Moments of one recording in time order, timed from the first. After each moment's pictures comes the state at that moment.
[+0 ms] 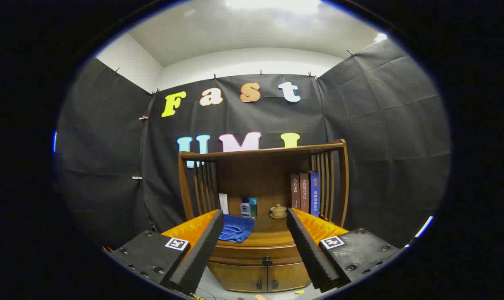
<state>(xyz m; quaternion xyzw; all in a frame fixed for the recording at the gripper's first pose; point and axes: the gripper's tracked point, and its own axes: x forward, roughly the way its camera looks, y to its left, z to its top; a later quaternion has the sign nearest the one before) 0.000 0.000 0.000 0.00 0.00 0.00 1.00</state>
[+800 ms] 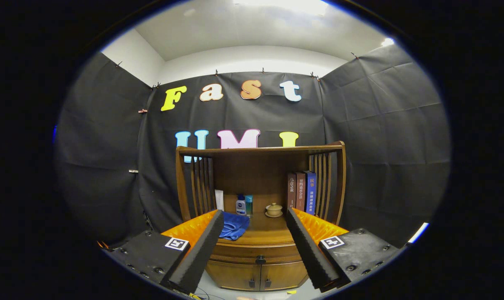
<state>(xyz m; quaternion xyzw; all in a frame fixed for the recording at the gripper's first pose) 0.003 -0.004 0.006 -0.02 0.01 -0.01 1.00</state>
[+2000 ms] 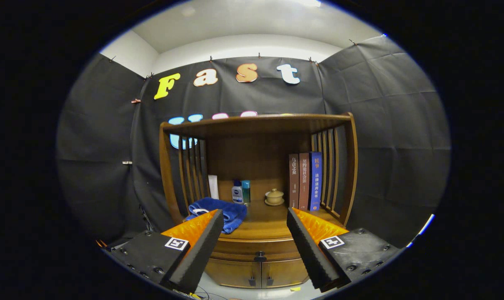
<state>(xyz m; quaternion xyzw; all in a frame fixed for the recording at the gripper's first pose) 0.068 -0.019 -0.088 -0.01 0.07 -0.02 1.00</state>
